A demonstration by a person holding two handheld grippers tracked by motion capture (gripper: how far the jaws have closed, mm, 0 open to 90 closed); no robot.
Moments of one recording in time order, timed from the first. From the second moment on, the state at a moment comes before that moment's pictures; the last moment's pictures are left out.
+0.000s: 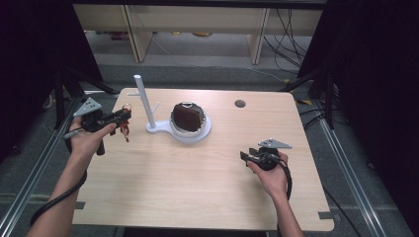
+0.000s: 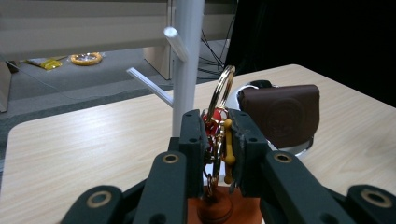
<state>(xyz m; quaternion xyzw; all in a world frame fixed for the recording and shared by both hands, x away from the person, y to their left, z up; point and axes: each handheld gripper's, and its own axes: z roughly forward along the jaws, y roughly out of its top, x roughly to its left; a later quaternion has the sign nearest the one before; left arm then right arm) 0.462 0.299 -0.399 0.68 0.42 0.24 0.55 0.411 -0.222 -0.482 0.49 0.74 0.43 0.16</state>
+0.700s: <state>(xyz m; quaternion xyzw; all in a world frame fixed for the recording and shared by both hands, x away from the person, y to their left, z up) 0.487 0.291 -0.390 0.66 0.50 0.30 0.48 0.412 -0.222 -0.483 0.49 0.74 0.44 0.16</state>
